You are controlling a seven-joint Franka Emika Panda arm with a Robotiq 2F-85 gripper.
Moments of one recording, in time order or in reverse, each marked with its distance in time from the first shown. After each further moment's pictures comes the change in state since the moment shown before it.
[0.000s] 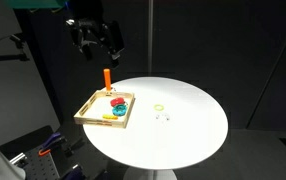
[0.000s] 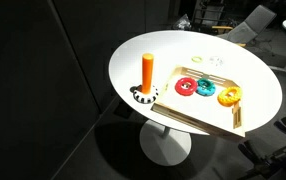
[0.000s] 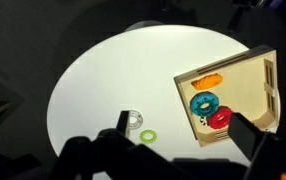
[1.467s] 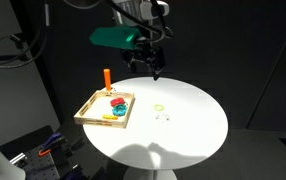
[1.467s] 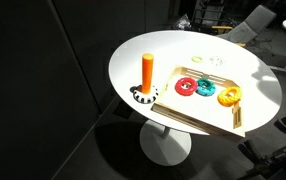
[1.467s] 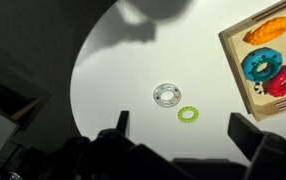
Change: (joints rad) arm 0.001 0.424 0.028 0.111 0.136 0.380 0.057
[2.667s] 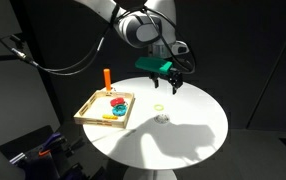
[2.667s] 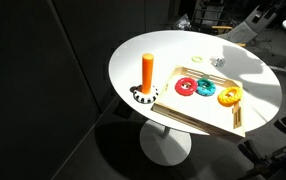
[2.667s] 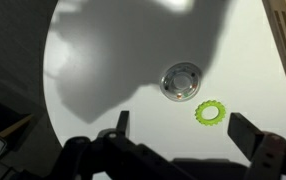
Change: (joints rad) arm -0.083 0.579 0.196 0.385 0.110 0.086 0.073
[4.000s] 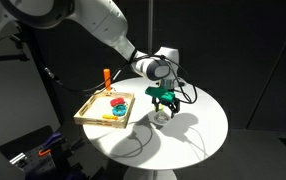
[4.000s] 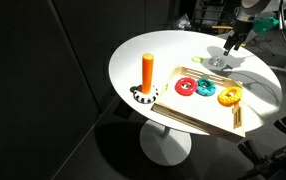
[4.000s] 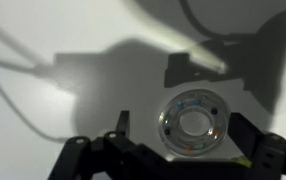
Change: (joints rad) arm -0.032 0.449 0.098 0.310 -0.129 -0.042 0.107
